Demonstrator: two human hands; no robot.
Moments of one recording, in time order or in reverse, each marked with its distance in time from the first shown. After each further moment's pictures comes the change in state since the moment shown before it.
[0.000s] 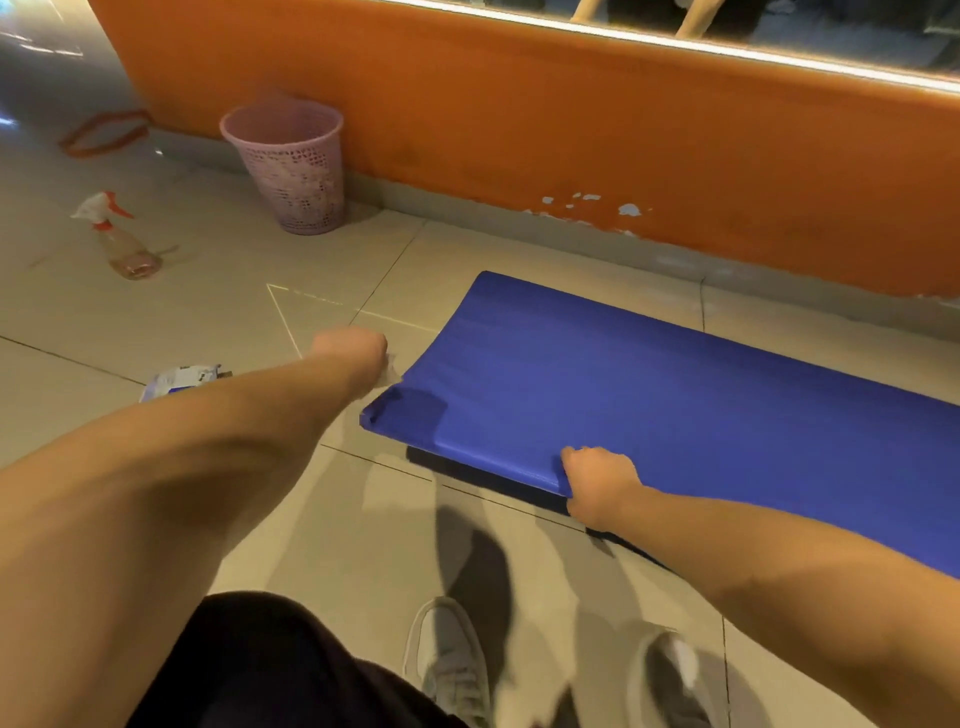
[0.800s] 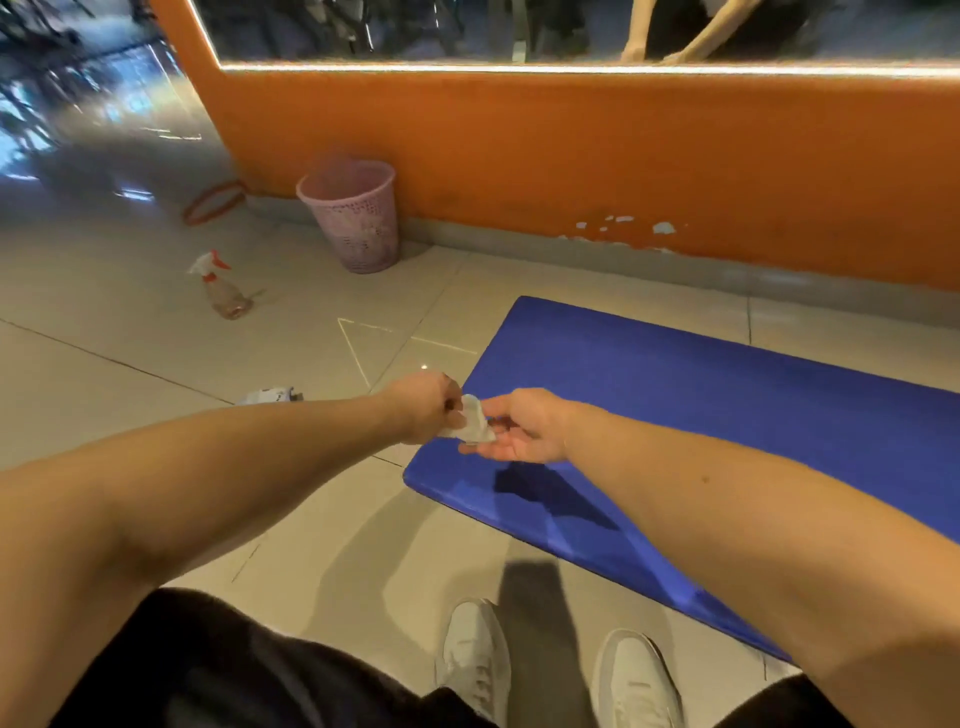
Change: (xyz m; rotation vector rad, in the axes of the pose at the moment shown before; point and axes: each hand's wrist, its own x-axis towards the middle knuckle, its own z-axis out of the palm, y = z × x) left_hand -0.071 0.044 -0.015 -0.384 0.016 0.193; right_hand -0.001 -0.061 -0.103 1.821 -0.599 -0.091
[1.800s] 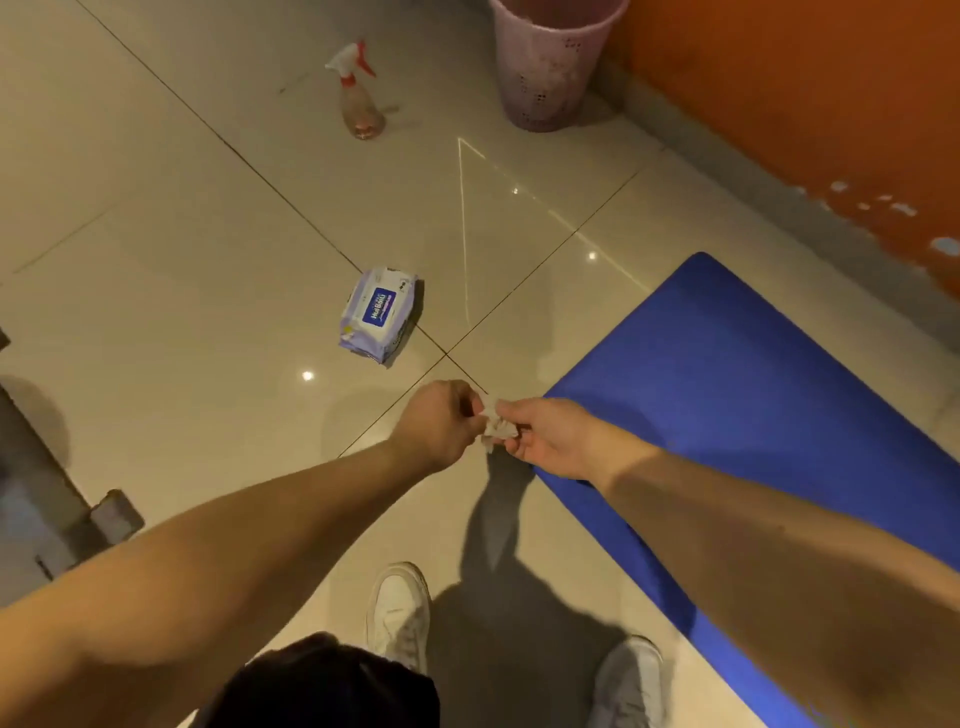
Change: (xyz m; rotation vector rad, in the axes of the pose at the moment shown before) left_hand -0.039 -0.167 -0.004 -0.852 0.090 -0.484; right_hand 0.109 -0.061 0.168 -0.106 0.036 0.371
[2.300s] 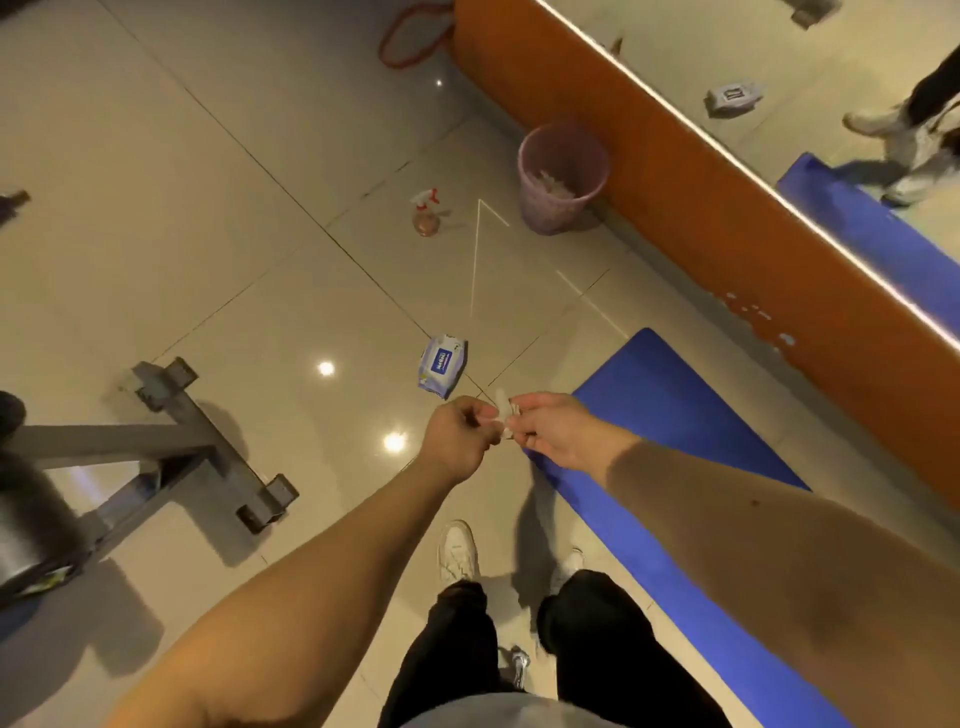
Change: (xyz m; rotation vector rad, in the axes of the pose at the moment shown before) left_hand -0.237 0.227 -0.319 -0.604 0.034 -0.199; right_hand -0.368 -0.186 0.229 -0.159 0.209 -0.079
